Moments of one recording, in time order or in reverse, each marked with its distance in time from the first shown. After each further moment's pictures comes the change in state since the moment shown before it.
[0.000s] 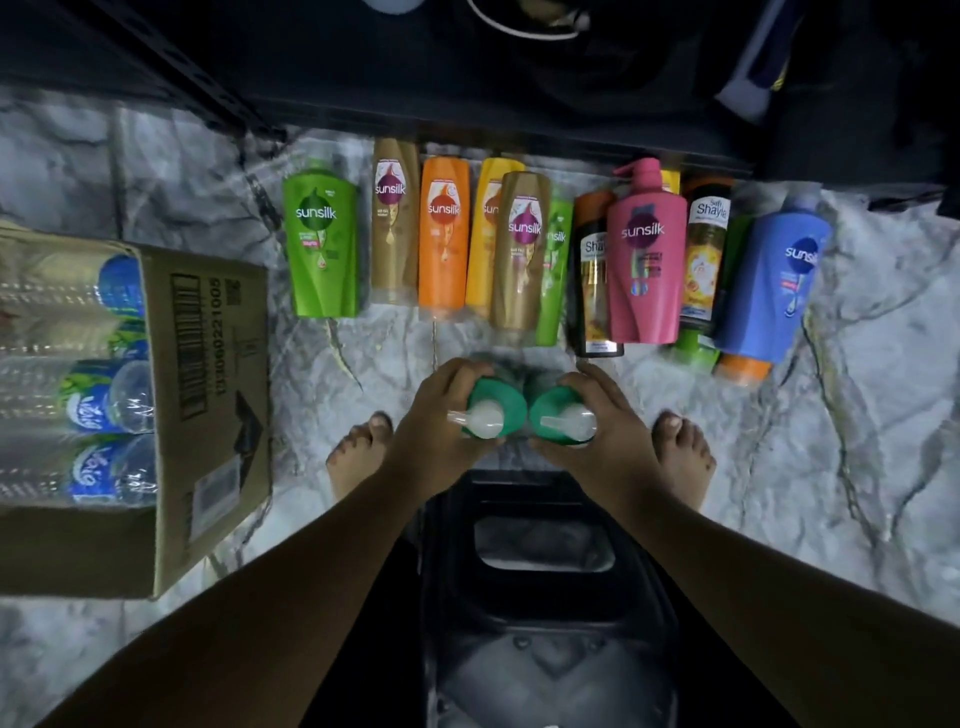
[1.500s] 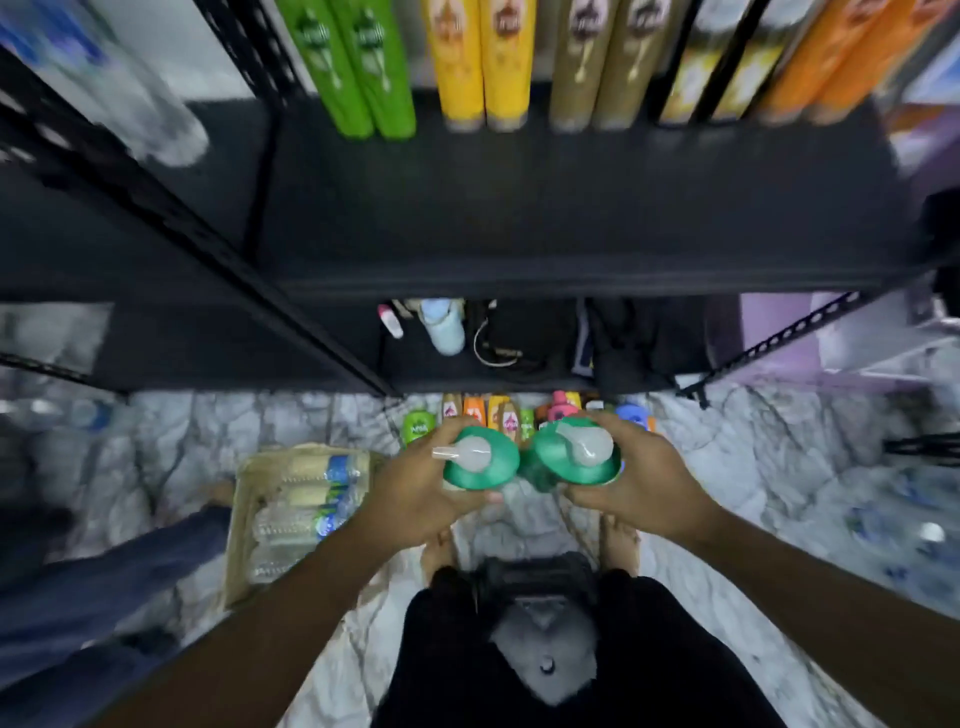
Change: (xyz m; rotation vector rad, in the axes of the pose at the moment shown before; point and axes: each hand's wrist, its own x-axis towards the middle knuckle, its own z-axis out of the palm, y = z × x) left_hand -0.176 0.460 -0.314 0.141 0.040 0.089; right_hand -0.249 -0.369 -0.350 0.069 0.090 -0.240
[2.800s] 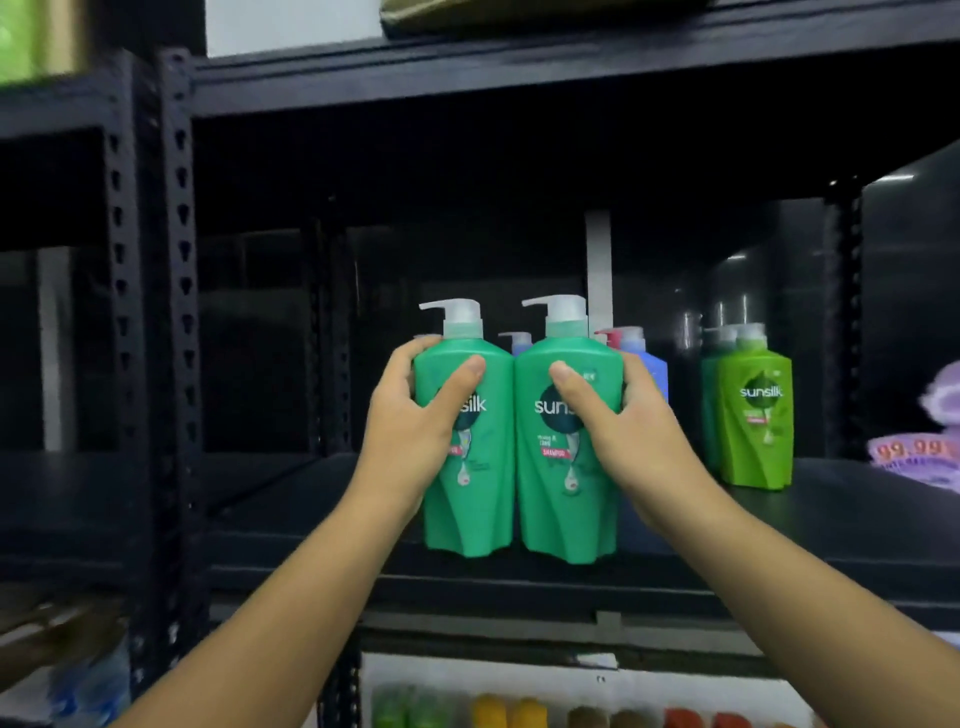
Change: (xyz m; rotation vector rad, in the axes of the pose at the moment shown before) left_hand 0.023 0.497 -0.411 -0.562 0.849 0.924; right_hand 0.019 -0.530 -0.343 0.447 0.603 -0.919
